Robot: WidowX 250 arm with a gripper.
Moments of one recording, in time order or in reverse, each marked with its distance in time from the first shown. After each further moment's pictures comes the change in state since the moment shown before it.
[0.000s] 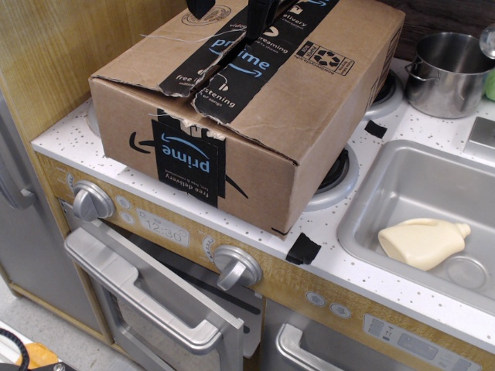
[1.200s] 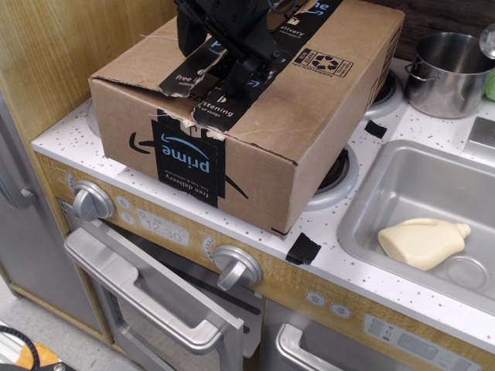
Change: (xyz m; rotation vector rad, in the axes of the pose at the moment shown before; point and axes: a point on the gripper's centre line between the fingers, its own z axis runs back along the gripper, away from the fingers) arm -0.014 0.009 -0.048 0.363 -0.101 -0.166
